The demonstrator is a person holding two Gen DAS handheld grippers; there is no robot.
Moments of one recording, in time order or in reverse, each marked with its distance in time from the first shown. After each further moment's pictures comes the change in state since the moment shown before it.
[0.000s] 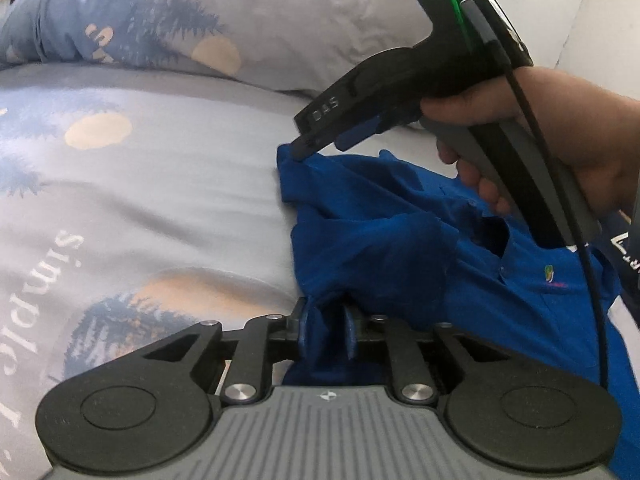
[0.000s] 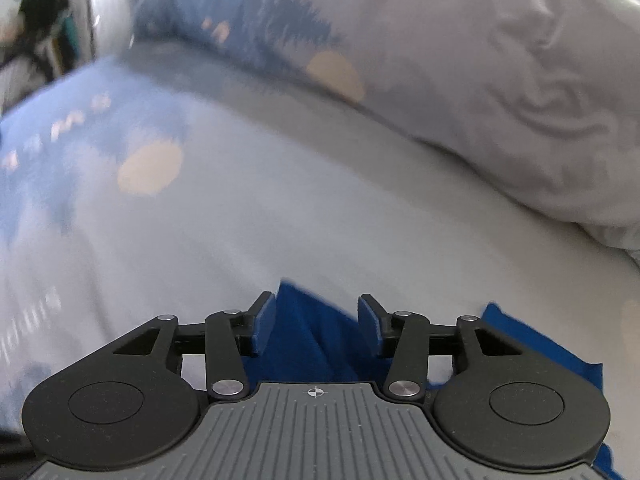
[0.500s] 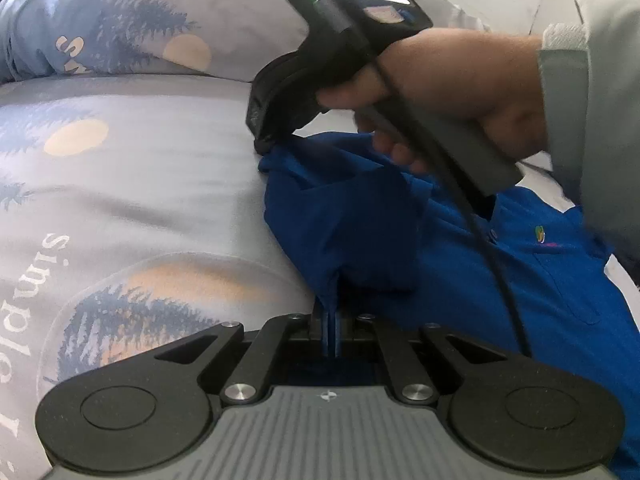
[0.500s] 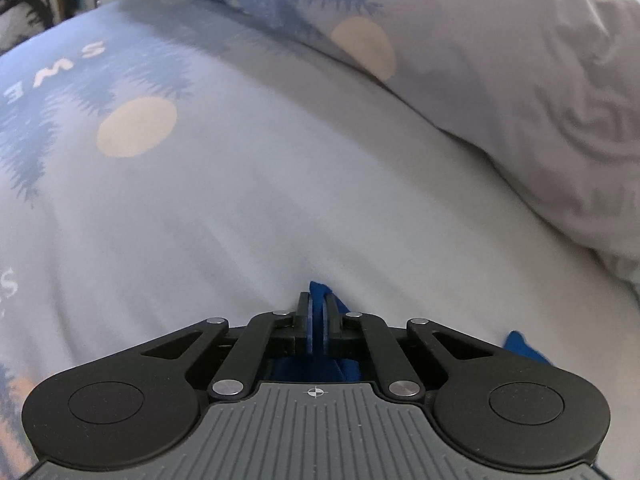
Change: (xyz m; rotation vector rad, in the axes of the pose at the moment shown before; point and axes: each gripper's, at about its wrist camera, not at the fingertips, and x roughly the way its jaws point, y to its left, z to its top) left arm 0.004 -0.003 -0.013 0.118 0.029 -0.032; right arm 0.044 0.020 0.015 -0.071 0.050 -0.068
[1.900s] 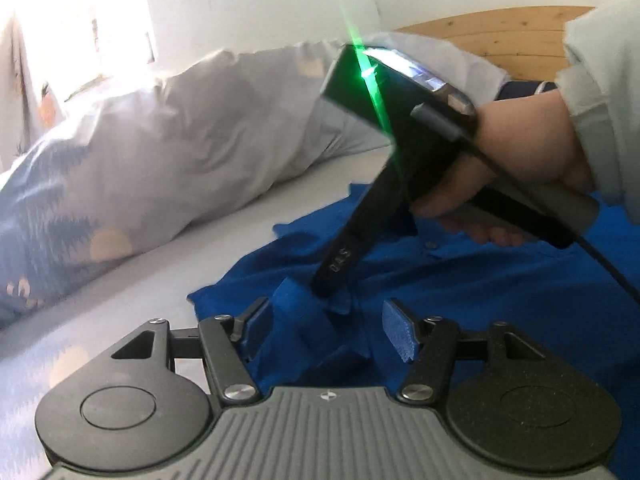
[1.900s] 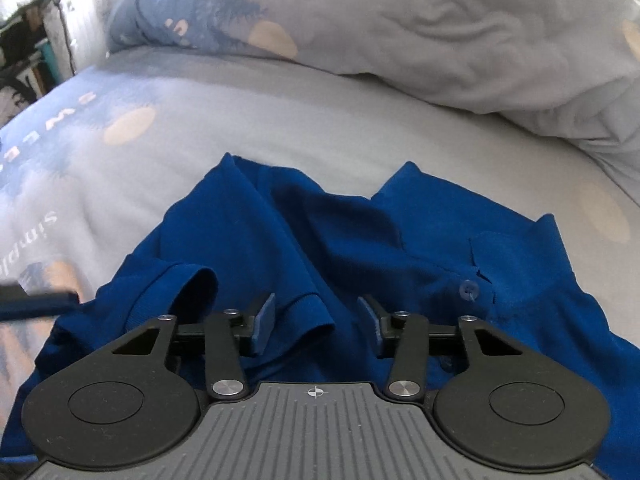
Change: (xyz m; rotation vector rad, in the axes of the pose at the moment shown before) left arm 0.000 -0.068 0.017 0.573 -0.171 0.039; right arm -0.075 -0.058 -0.129 0.224 -0.082 0.075
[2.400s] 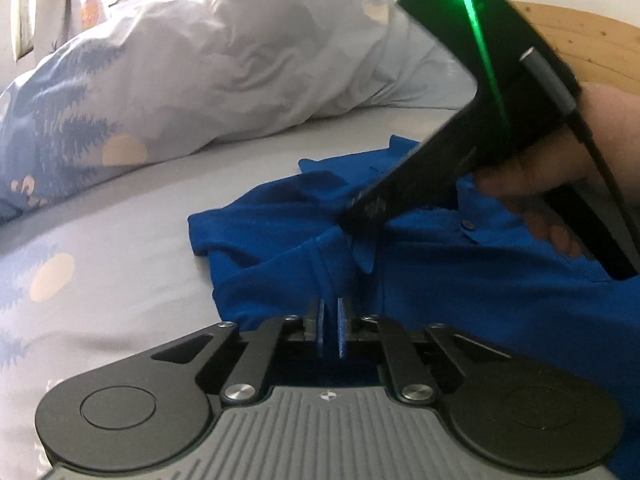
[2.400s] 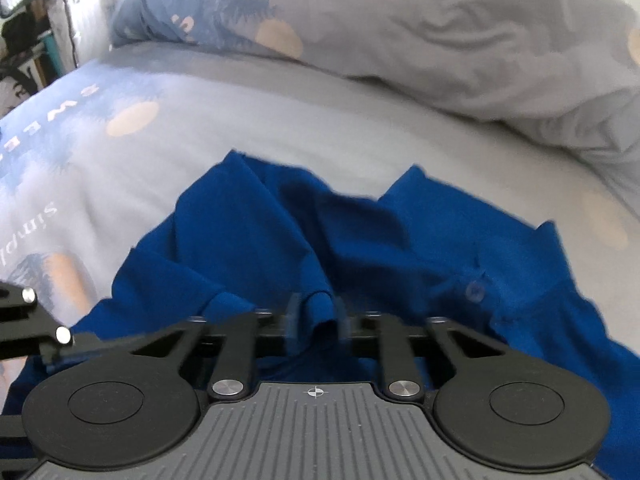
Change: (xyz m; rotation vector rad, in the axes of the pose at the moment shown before) left arm 0.024 0.004 0.003 -0.212 0.150 0.040; right arm -0.008 0.005 0.000 -0.037 -0.027 -0.025
